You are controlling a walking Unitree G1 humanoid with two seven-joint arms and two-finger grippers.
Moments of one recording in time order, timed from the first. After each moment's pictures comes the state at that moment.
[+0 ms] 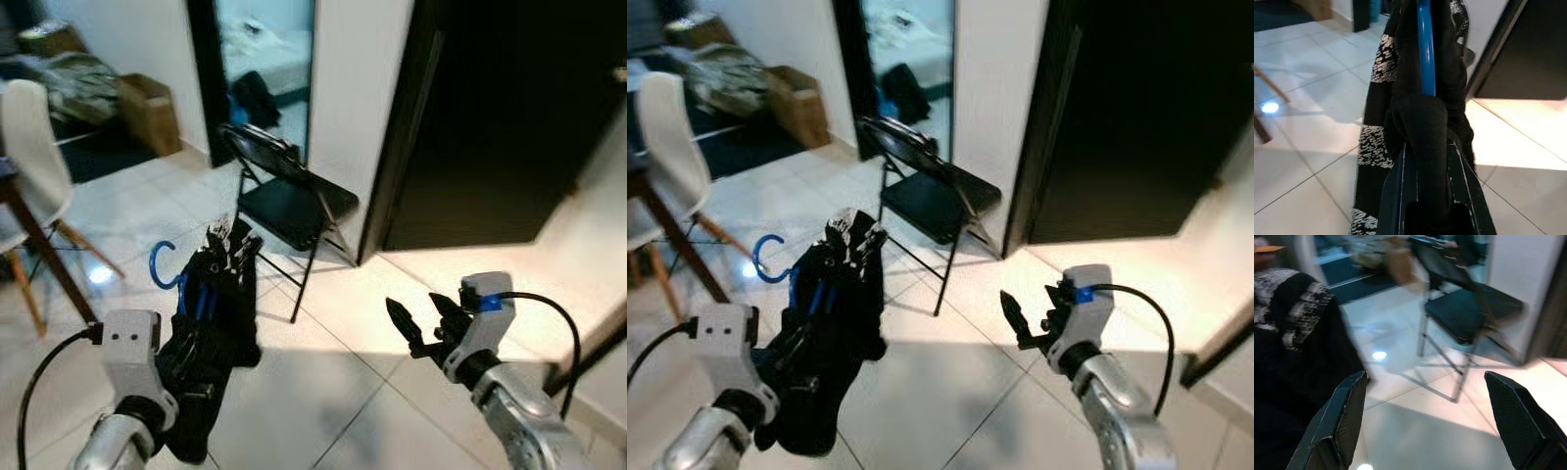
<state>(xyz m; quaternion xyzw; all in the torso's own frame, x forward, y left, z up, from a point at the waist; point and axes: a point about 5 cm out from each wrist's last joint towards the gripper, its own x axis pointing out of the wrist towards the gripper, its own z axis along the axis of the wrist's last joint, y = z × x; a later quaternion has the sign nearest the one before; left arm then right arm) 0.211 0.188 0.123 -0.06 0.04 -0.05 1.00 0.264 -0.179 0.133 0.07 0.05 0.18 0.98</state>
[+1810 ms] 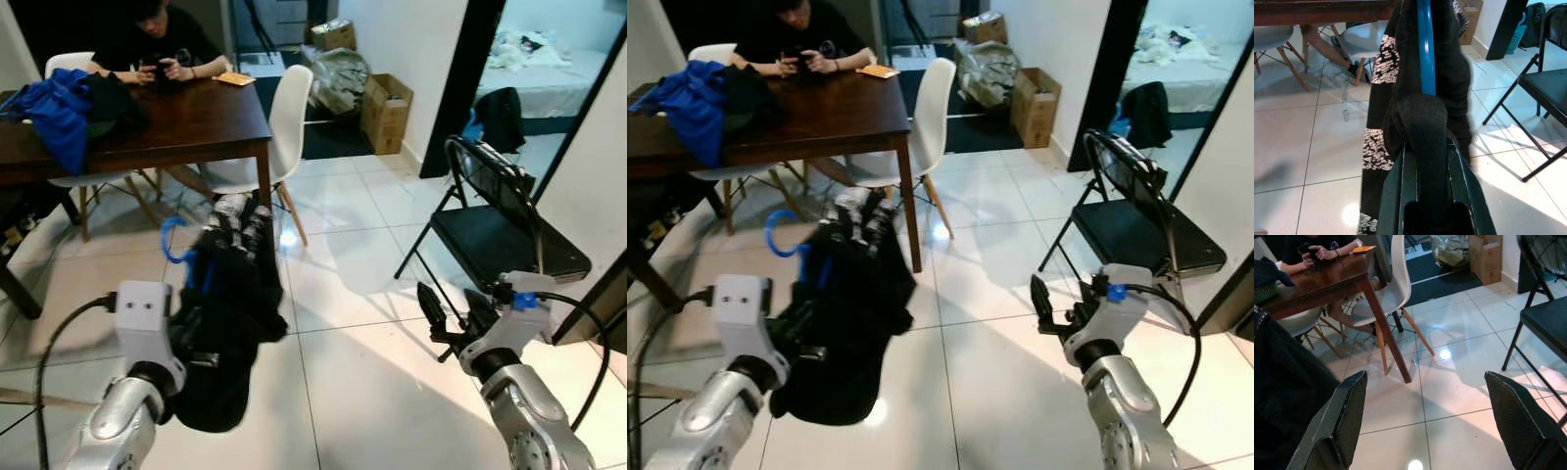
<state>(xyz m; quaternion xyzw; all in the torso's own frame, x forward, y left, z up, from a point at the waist) 0.239 0.189 0.132 -0.04 0.01 -0.03 1.00 0.261 -0.206 0.133 0.11 0.02 0.05 0.99</state>
